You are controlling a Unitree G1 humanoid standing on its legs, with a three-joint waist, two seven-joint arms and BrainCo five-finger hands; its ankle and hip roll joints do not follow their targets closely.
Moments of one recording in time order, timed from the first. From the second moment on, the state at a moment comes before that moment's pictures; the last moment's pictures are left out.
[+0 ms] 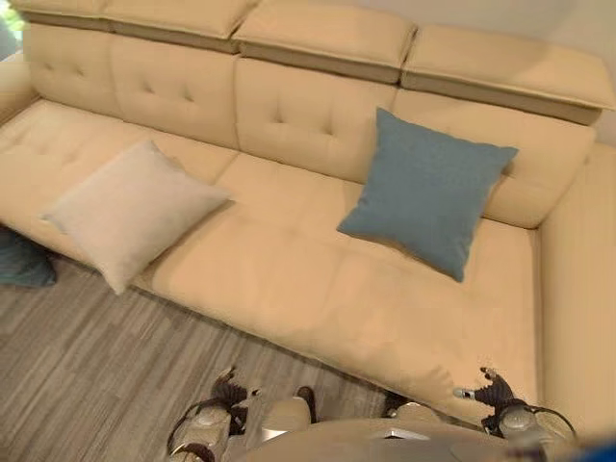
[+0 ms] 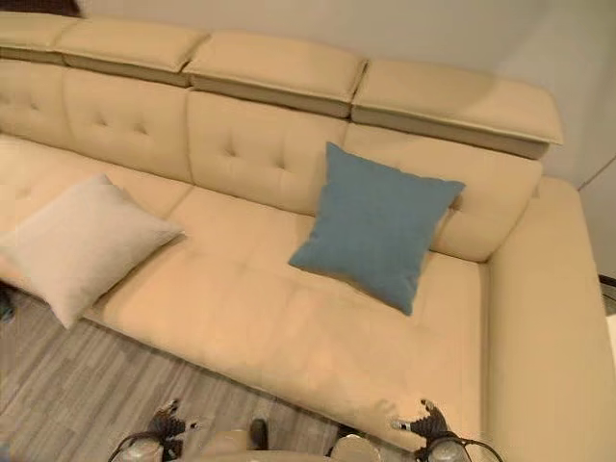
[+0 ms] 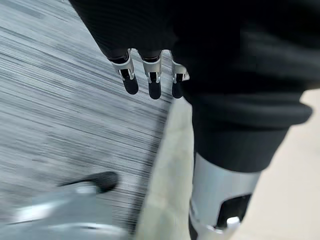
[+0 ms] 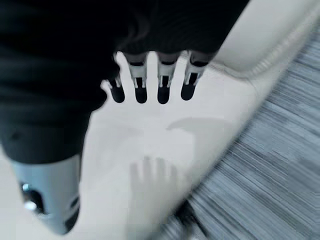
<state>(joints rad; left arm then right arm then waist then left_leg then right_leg) 0.01 0.23 -0.10 1.16 -0.13 -0.16 0.12 -0.01 -0.32 0.22 1.20 -0.07 -0.12 -0.16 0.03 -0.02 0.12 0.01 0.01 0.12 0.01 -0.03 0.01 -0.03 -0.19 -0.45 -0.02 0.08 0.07</state>
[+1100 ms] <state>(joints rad) 0.05 0.32 -0.08 1.24 -0.11 -0.12 0.13 -0.14 -0.25 0.27 1.25 -0.13 -0.05 -0.18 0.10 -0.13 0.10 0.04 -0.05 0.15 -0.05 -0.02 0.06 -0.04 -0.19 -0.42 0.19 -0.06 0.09</state>
